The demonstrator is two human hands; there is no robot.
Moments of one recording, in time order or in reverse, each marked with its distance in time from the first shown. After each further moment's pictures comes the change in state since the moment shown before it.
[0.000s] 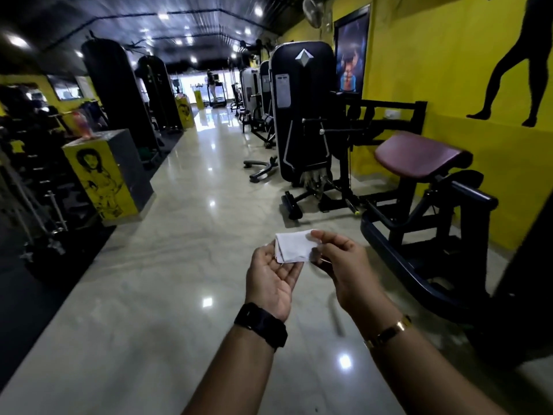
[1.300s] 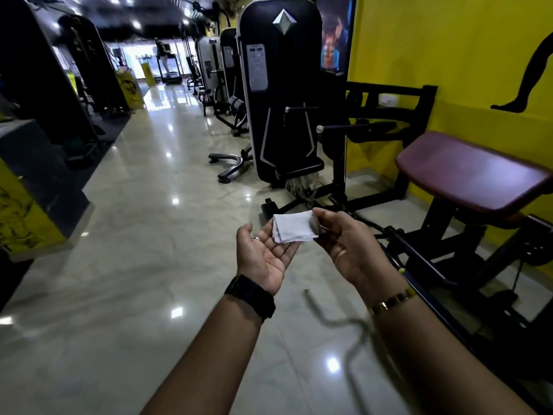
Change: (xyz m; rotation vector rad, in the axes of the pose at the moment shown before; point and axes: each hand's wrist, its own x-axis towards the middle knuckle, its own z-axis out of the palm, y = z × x) left_hand 0.600 0.135 0.112 0.028 -0.114 -0.188; right_hand 0.588 0.032 0.145 0.158 0.108 0.084
